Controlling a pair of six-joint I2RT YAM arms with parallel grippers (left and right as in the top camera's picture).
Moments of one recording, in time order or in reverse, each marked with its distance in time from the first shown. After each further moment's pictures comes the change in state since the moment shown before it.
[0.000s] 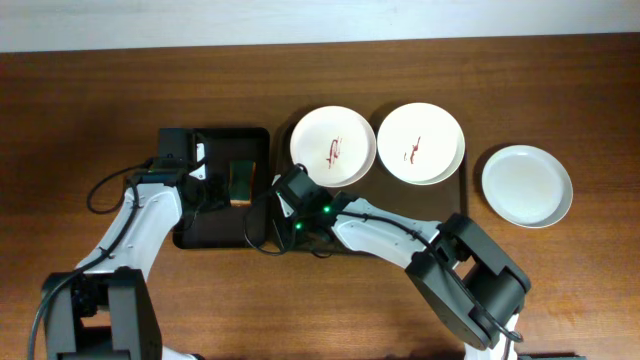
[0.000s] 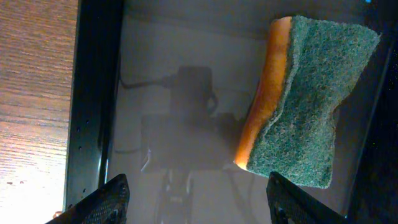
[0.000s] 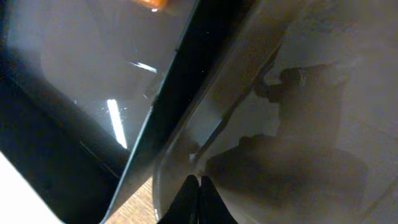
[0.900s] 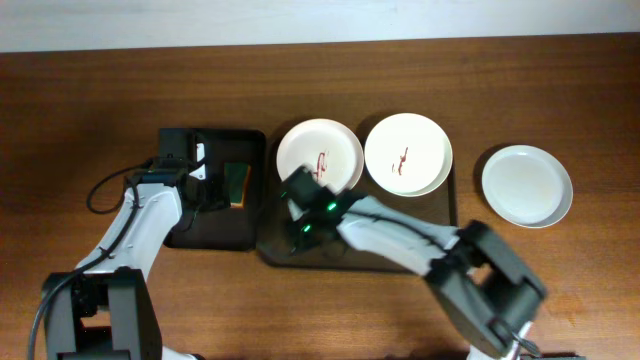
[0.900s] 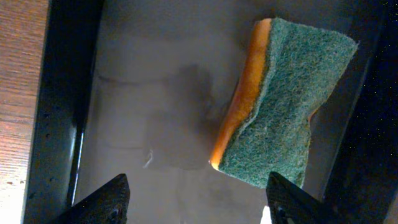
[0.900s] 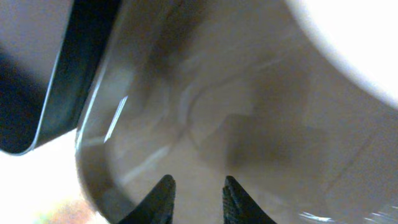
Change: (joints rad) left arm 0.000 0.000 0.000 0.000 0.000 0.000; right arm -0.044 -0.085 0.006 -0.193 0.061 -0.042
